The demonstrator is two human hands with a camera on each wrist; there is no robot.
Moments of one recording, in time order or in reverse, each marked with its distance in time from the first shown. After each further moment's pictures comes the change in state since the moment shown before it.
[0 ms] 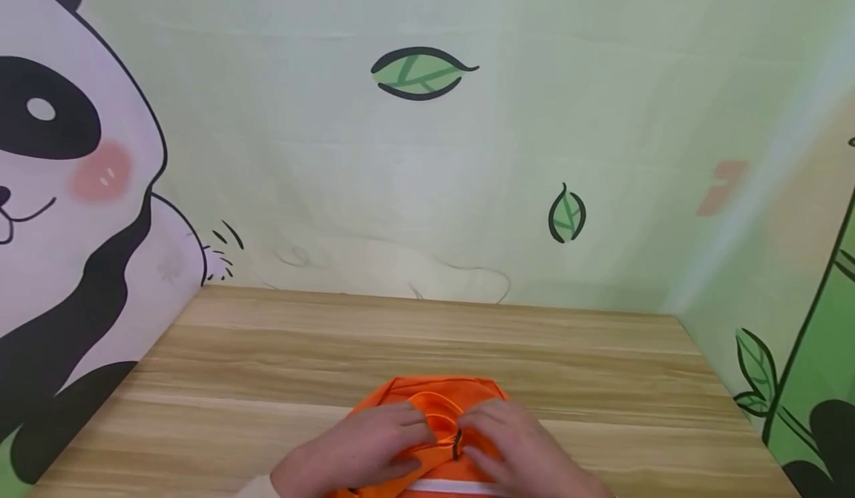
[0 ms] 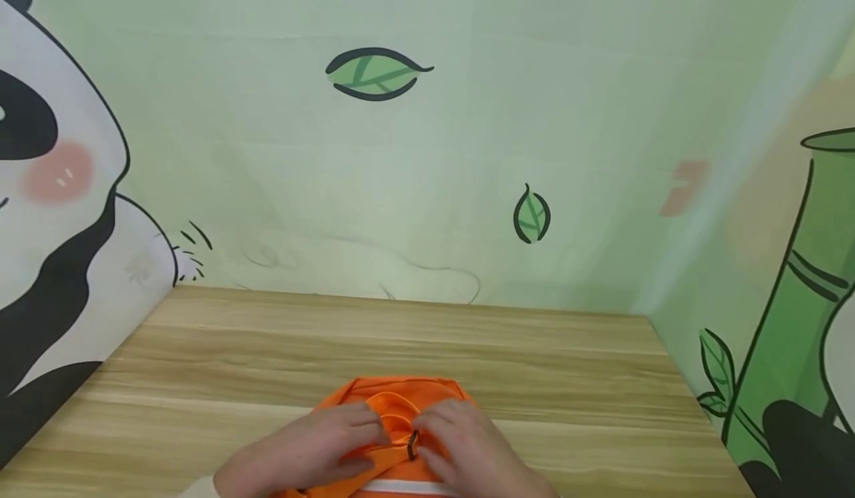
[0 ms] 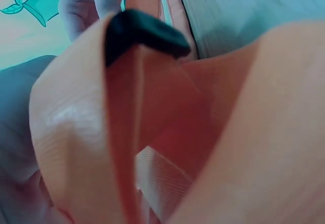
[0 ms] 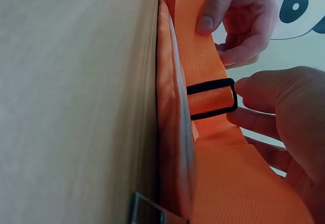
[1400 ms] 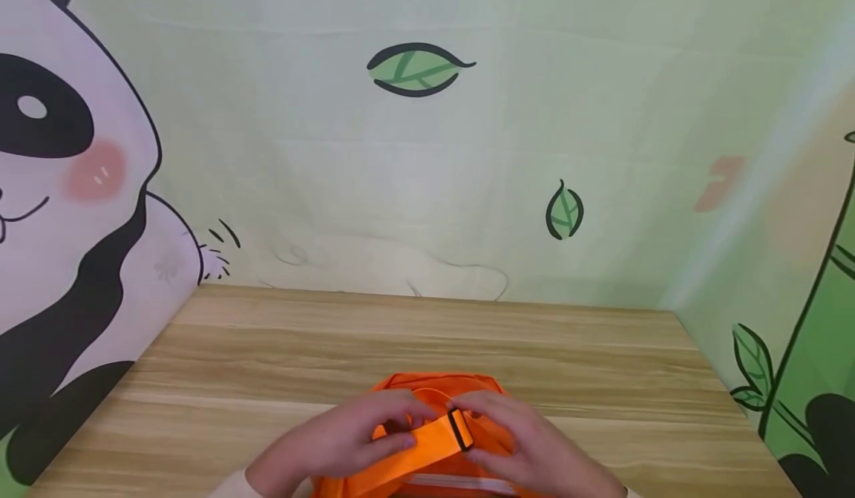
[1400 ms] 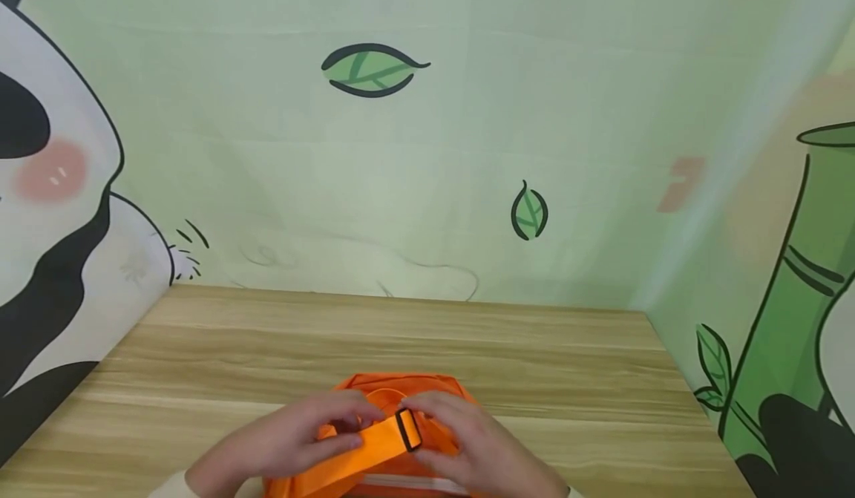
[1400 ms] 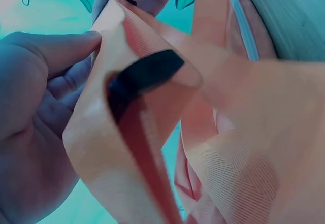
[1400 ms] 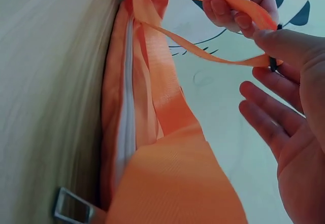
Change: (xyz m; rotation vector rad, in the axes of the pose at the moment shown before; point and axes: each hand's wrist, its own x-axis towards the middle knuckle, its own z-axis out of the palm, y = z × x) left_hand -0.010 0.007 -0.037 -0.581 0.009 -0.189; right_hand -0.002 -0.004 -0.022 0.467 -0.019 -0.036
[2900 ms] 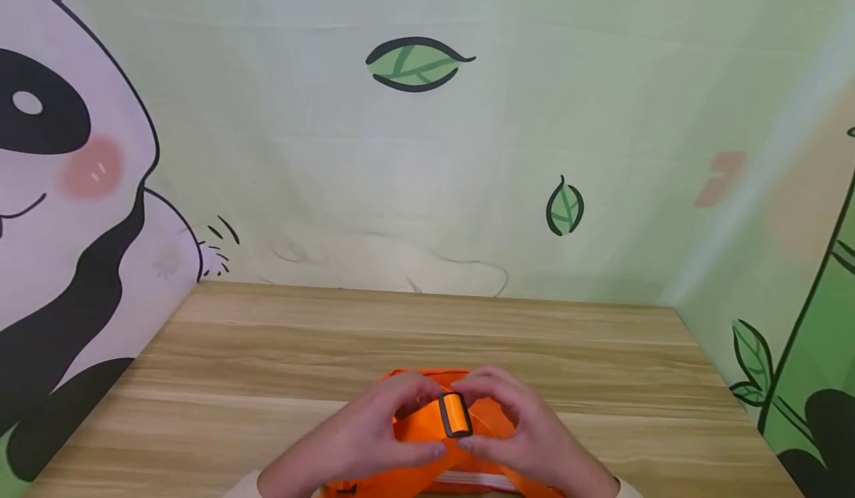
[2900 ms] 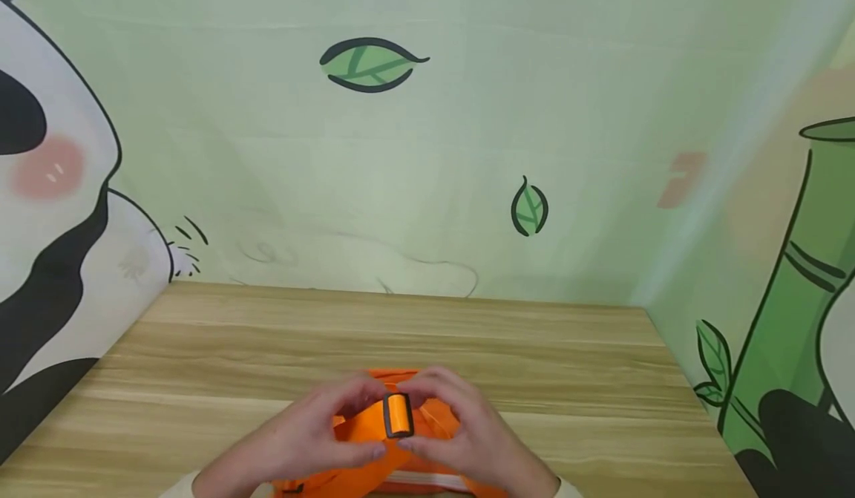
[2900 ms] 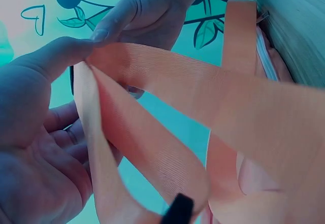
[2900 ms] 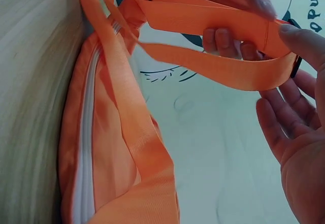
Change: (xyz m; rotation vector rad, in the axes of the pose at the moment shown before) left_hand 0.016 0.035 0.008 -0.191 0.180 -0.165; right_hand 0.011 -0.011 0.003 0.214 0.211 -0.214
